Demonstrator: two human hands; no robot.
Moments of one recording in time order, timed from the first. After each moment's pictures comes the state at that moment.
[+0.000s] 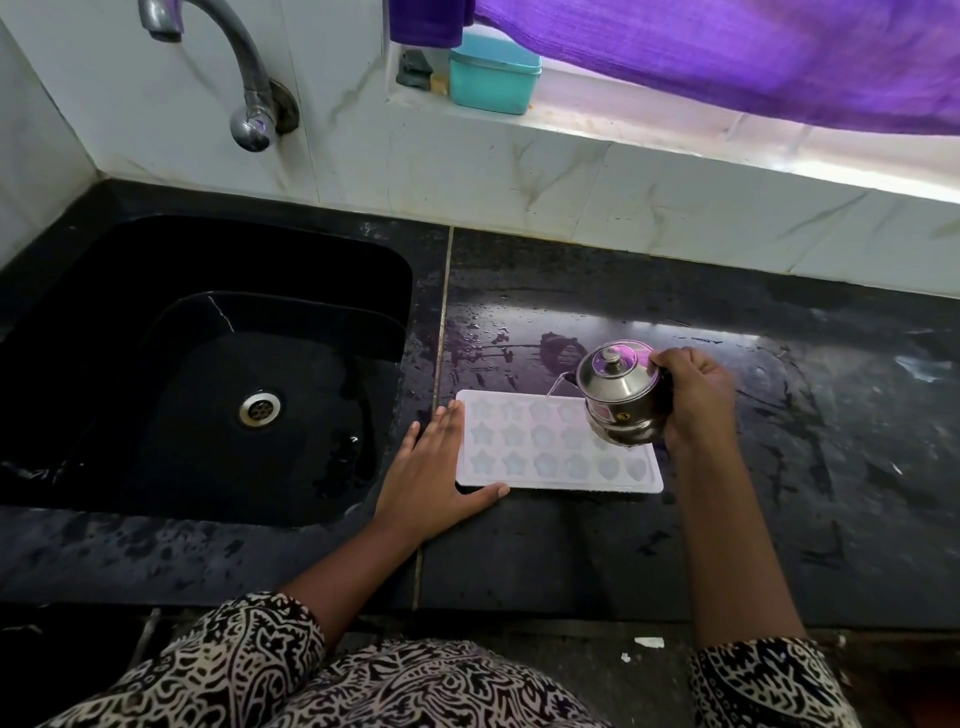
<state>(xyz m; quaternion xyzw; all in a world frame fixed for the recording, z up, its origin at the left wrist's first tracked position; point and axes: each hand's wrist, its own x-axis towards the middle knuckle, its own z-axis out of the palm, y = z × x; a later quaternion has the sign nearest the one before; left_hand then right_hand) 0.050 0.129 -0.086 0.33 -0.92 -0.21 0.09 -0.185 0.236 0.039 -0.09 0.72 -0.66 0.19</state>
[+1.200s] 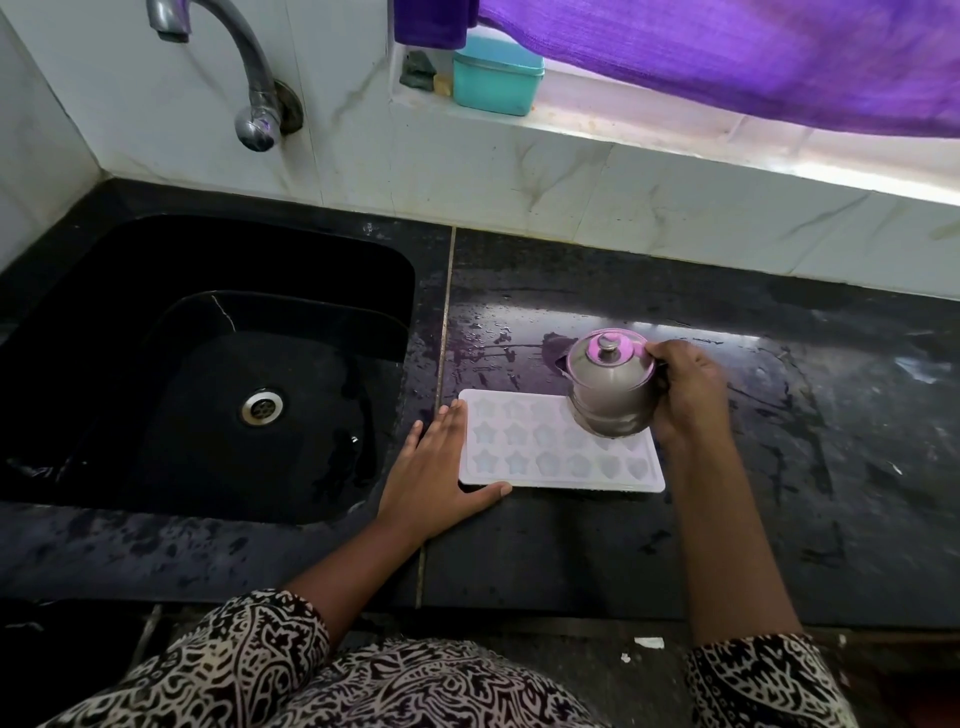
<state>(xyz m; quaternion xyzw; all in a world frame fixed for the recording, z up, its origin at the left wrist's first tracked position) 0.050 0.129 -0.087 0.33 -0.92 -0.21 0.09 -0.171 0.225 0.052 -0.08 0.65 -0.72 0.24</state>
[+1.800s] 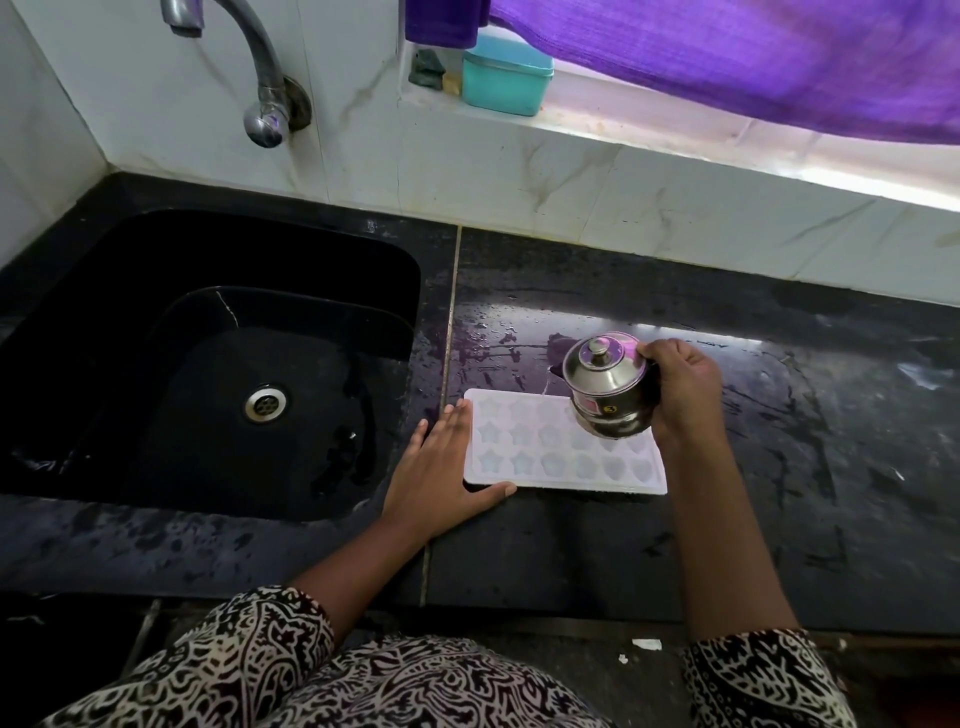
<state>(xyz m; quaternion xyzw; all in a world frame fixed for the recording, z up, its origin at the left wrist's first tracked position) 0.050 0.129 -0.084 0.33 -0.92 -0.21 0.09 -0.162 0.217 0.055 -0.11 0.70 -0.67 0.21</state>
